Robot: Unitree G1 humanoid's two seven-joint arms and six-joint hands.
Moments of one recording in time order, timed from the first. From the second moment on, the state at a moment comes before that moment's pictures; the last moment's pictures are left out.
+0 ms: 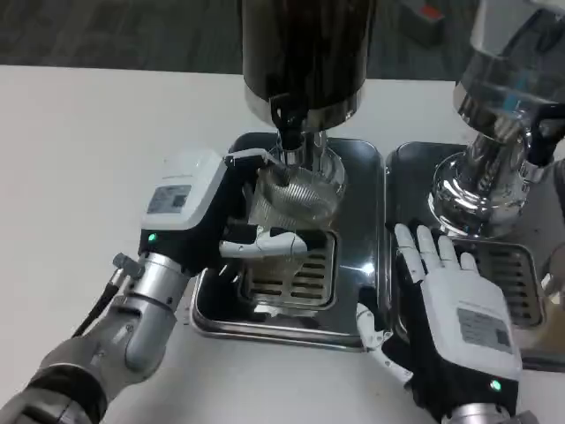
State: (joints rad) left arm -0.65 0.31 -0.44 1.22 0.76 -0.69 0.75; right arm 0.29 -0.11 0.46 -0.23 -1.07 0.32 -0.27
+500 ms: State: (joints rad) left arm -0.66 0.31 -0.49 1.25 0.76 -0.67 0.82; right arm 0.29 -0.08 0.48 -0.23 -1.08 0.34 -0.29
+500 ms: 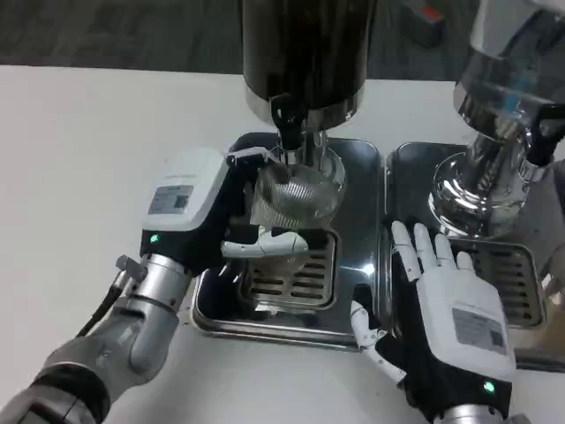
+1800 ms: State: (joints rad) left arm -0.53 0.40 -0.40 1.20 0.63 -0.84 0.86; right arm 0.28 -0.09 0.47 -0.23 -1.07 0.34 -0.29
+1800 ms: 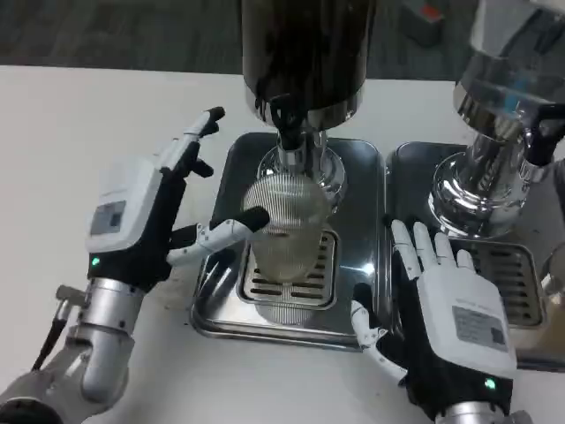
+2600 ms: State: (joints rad) left arm -0.29 0.57 -0.17 0.66 0.16 -1.10 0.20; right arm 0.17 -0.17 0.40 -0.14 -1.01 0.28 -0.28
